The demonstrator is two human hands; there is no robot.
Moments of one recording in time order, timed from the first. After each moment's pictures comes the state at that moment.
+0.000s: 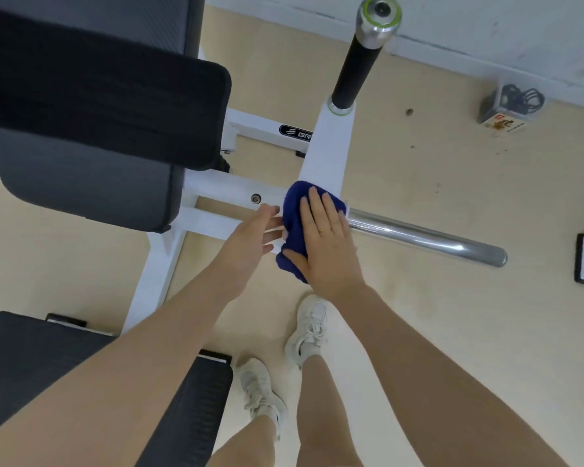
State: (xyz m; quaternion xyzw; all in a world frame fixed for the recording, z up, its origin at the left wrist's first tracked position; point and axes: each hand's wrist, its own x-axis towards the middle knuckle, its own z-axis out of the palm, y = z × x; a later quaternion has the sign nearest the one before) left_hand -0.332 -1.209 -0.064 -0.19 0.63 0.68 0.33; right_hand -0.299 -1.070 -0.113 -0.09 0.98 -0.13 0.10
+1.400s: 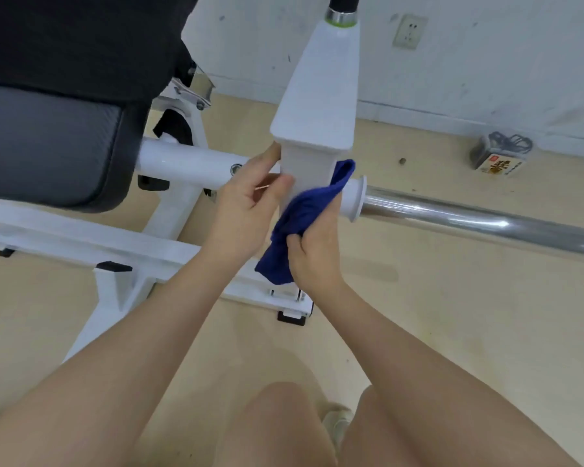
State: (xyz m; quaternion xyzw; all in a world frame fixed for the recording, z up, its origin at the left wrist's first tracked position) left_hand -0.317 -1.196 -0.219 0.15 0.76 0.63 -0.01; right_hand -0.296 -1.093 -0.277 -0.01 0.76 -0.62 -0.19
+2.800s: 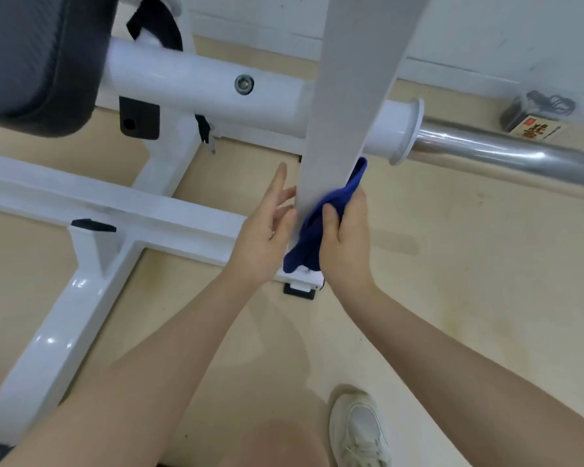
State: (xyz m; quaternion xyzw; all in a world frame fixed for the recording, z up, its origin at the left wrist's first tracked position) left_hand -0.303 -1.206 -0.378 0.15 0.77 0.62 0.07; right_hand -0.281 -1.086 -0.379 0.10 0.79 -0.58 -0.16
